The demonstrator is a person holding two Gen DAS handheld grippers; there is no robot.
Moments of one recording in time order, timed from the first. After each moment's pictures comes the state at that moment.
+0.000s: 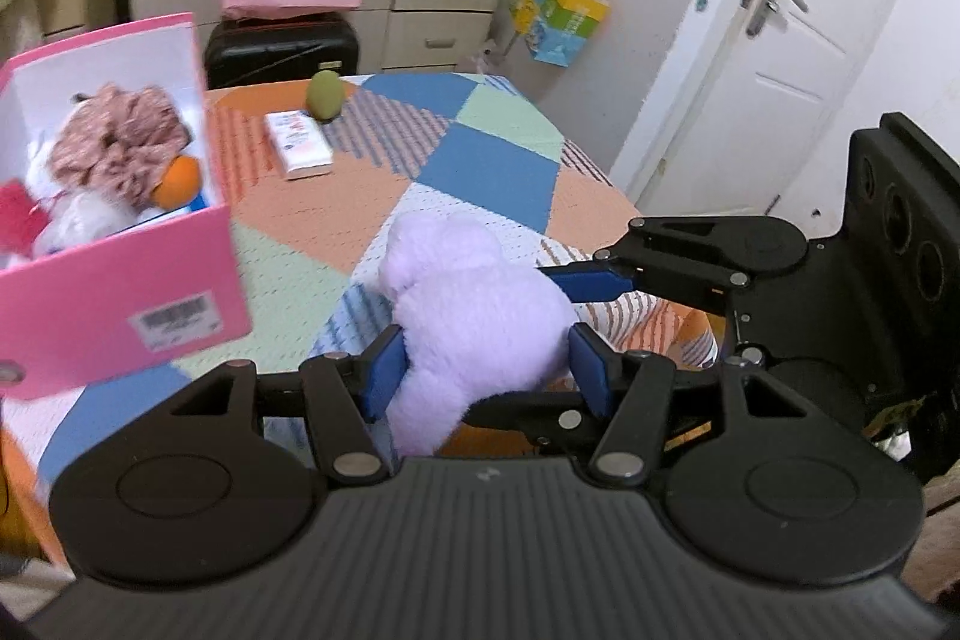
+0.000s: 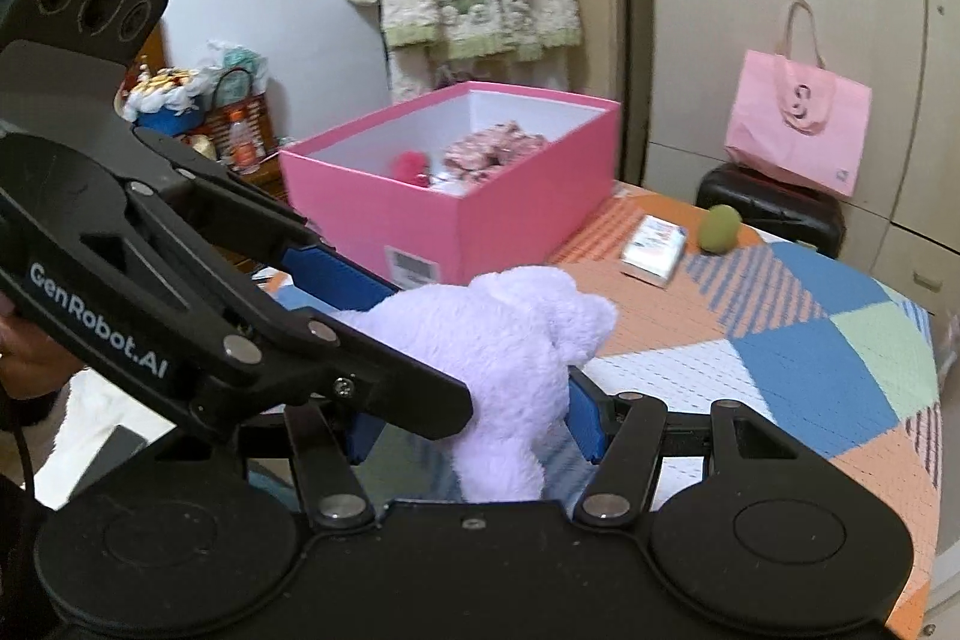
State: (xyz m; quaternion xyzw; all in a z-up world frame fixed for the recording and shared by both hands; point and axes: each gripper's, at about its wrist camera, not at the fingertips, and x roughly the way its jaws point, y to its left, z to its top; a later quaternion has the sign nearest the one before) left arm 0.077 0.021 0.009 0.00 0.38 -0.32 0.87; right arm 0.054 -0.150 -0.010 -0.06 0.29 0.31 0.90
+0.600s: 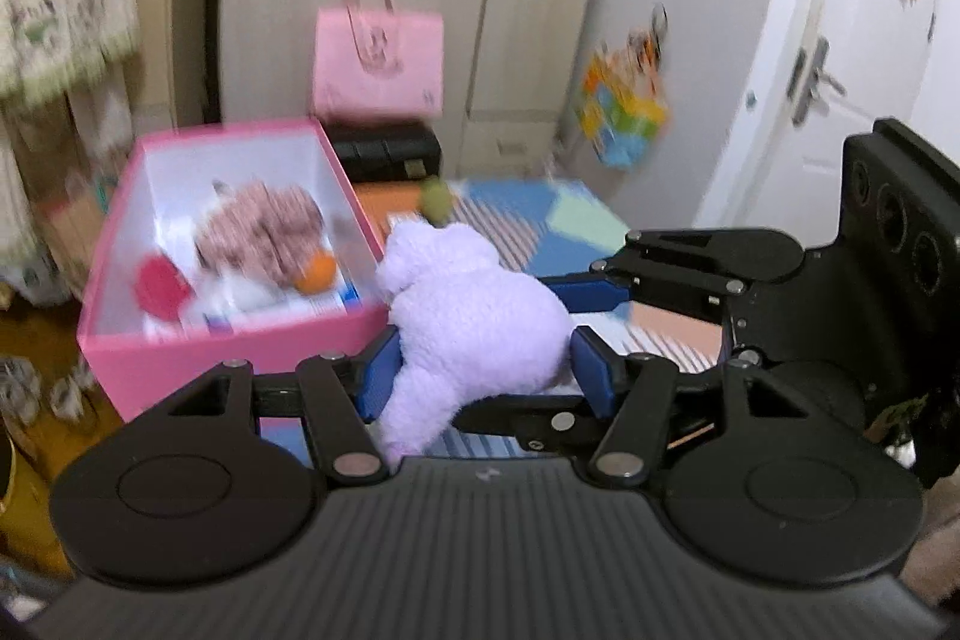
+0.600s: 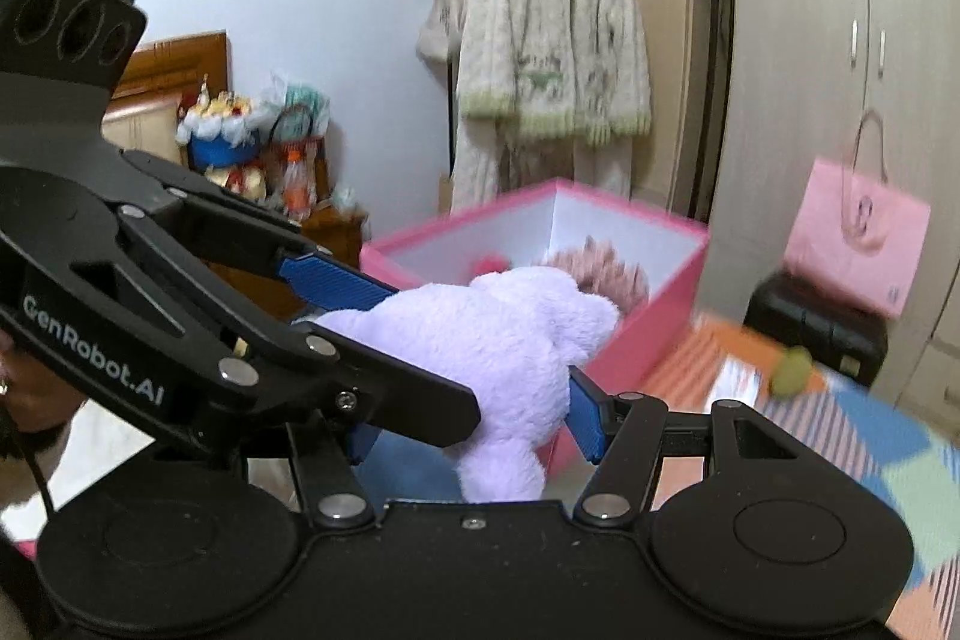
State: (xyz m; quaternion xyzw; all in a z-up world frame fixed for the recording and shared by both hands) left arm 0.064 0.091 0.047 -0.01 0.27 -0.26 0.93; right arm 0.068 -0.083 0.032 -0.09 0.21 0.36 0.91
